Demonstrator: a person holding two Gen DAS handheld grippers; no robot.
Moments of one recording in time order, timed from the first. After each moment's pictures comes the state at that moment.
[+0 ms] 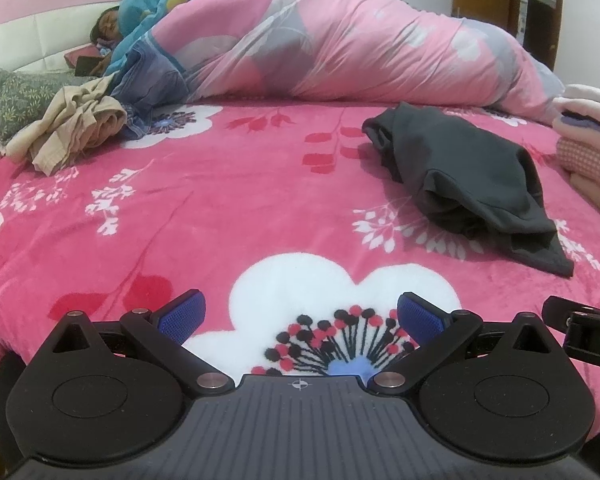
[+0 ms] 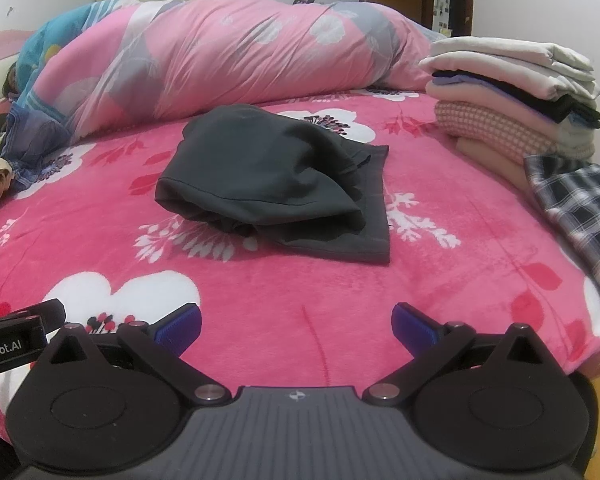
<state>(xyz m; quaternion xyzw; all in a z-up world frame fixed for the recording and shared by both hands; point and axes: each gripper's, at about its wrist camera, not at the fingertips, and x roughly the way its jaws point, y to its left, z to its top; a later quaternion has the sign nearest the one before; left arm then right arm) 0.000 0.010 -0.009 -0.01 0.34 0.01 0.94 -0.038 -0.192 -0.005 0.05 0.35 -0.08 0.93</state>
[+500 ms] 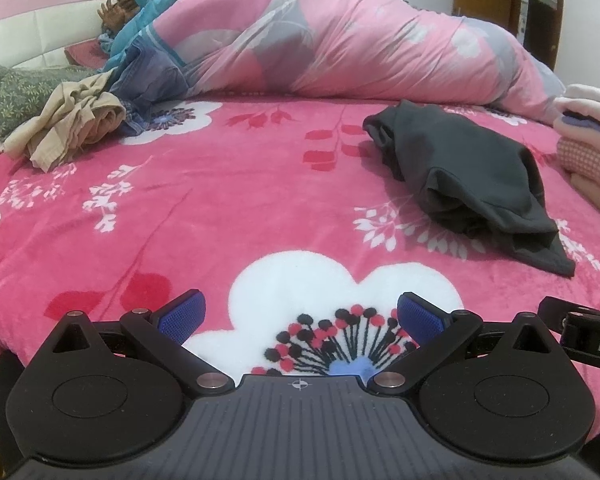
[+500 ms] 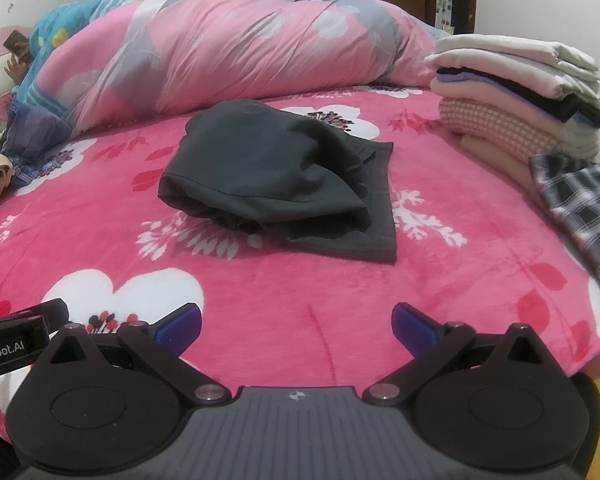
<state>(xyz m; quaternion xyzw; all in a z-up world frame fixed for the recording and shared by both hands) 0.004 0.013 -0.011 -0.02 0.34 0.01 0.94 -0.033 -0.186 -0.007 0.04 0.35 -0.08 0.93</state>
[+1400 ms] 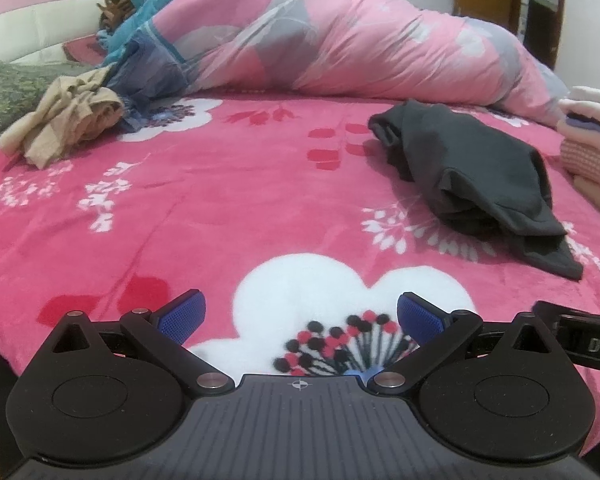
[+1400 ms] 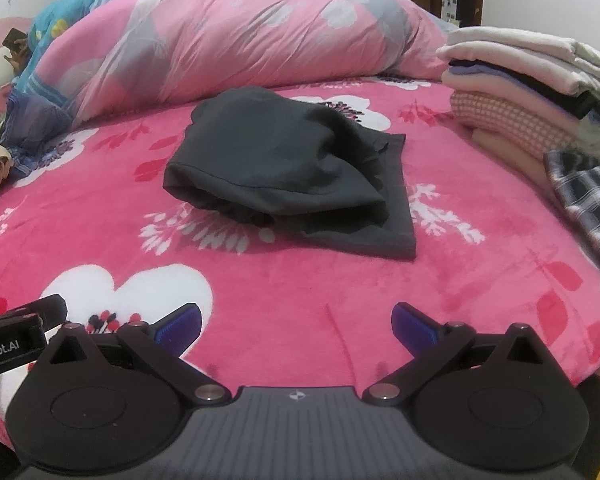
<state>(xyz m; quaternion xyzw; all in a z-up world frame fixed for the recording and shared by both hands) 0.015 0.021 -0.020 -0.02 0.35 -0.01 0.94 -0.016 -0.180 -0.018 0.04 0.37 -0.07 0.93</state>
